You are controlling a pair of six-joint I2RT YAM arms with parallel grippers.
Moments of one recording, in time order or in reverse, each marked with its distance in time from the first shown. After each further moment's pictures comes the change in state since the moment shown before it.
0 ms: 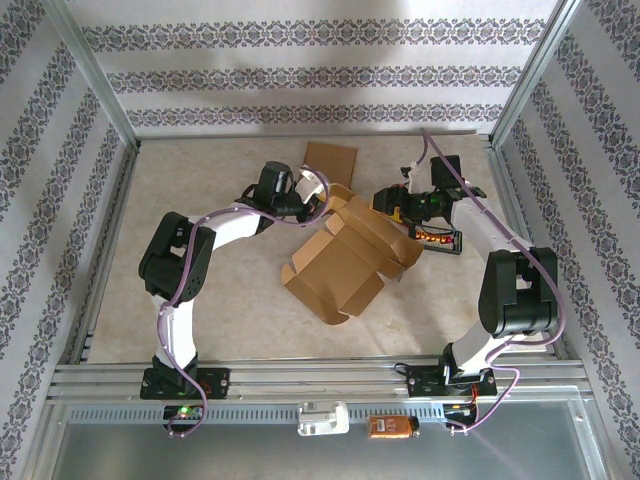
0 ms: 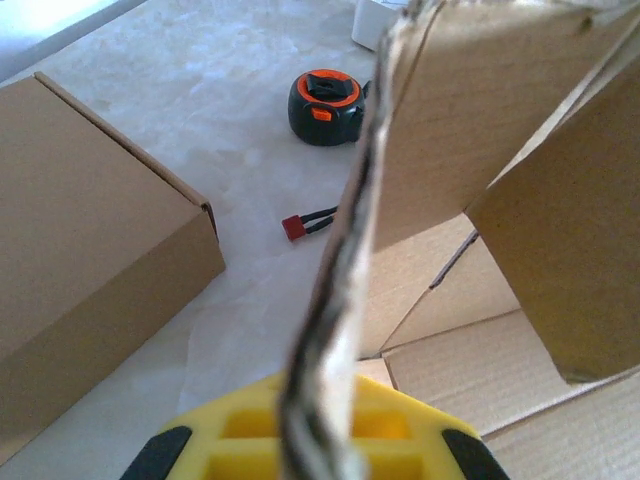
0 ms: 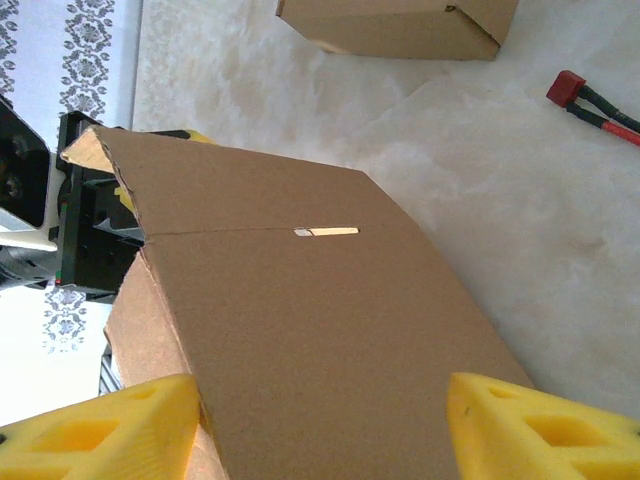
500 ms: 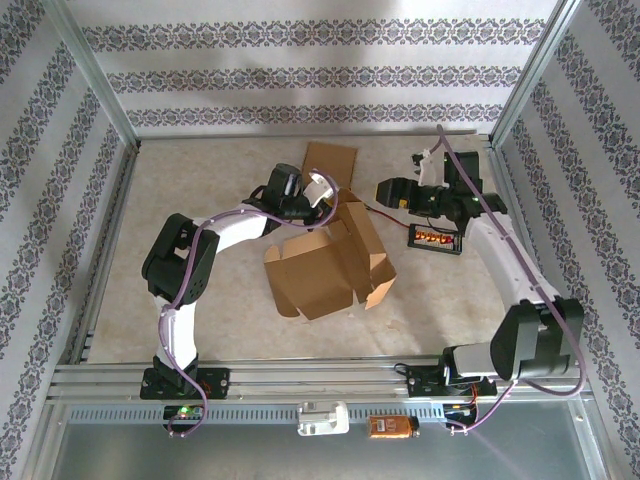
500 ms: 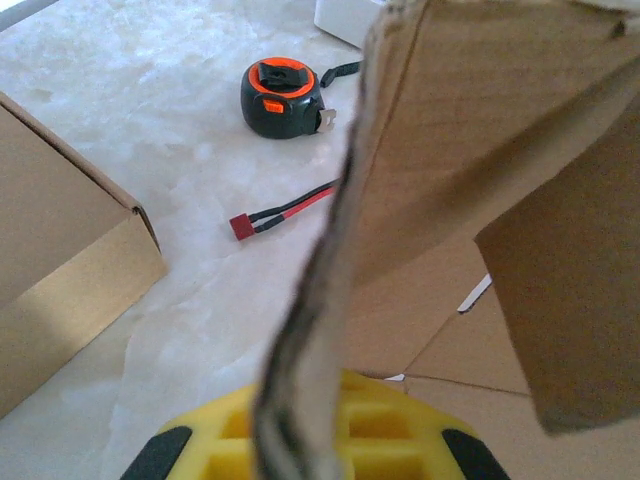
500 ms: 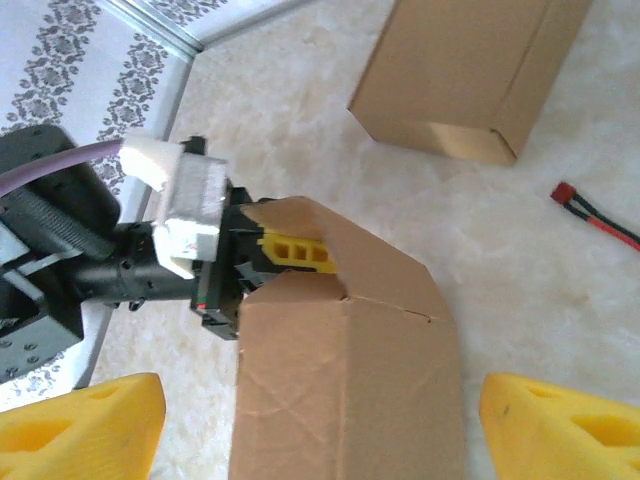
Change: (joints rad) left arm -0.046 0.000 0.023 -0.059 -0.011 -0.007; right arm 0.031 -0.263 -0.003 -0.019 0.116 0.001
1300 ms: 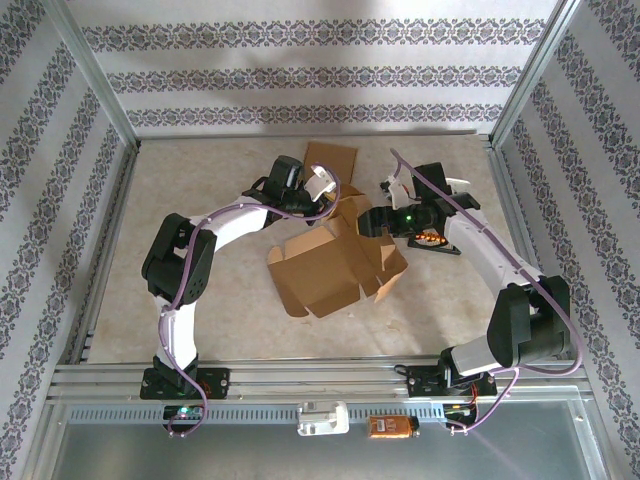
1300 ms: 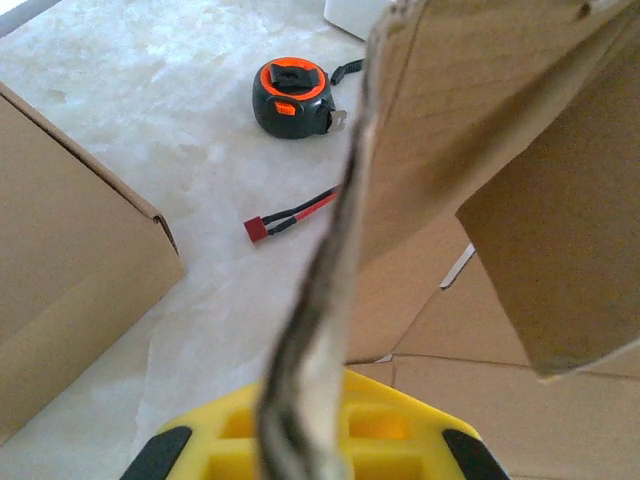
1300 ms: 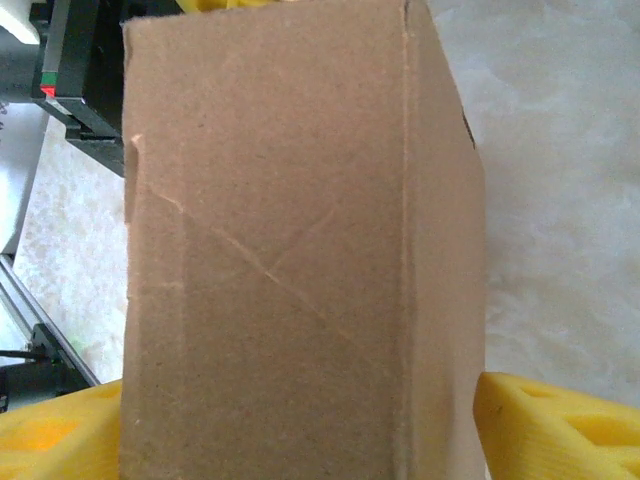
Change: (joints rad) left arm 0.000 0.000 0.089 -0.143 -0.023 0.031; right arm 0.129 0.096 -0.018 -0.183 0.060 -0.194
